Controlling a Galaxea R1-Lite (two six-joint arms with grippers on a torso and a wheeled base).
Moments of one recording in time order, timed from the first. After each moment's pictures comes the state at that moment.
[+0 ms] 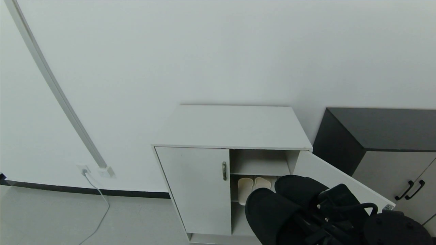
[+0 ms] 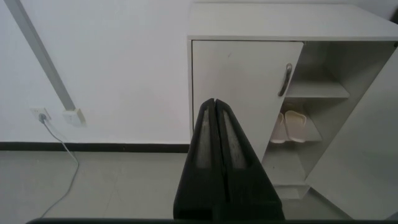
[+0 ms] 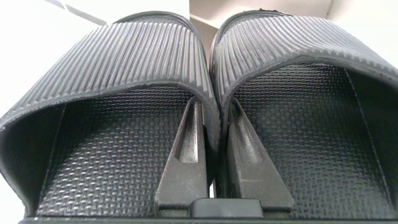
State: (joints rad) left arm 0.00 0.00 0.00 0.00 0.00 0.00; right arm 1.00 1.62 -0.26 -0.96 -0.54 0.20
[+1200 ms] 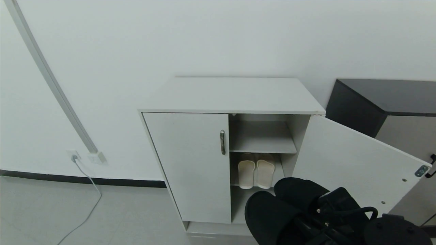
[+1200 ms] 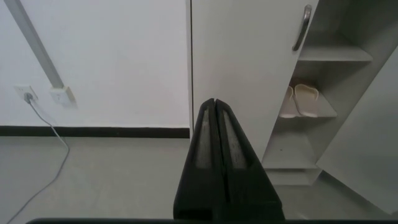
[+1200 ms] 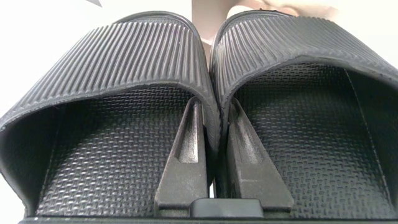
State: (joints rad) left arm 0.00 0.00 0.00 0.00 0.00 0.00; right arm 1.02 1.62 -0.25 -0.96 -0.54 0.20
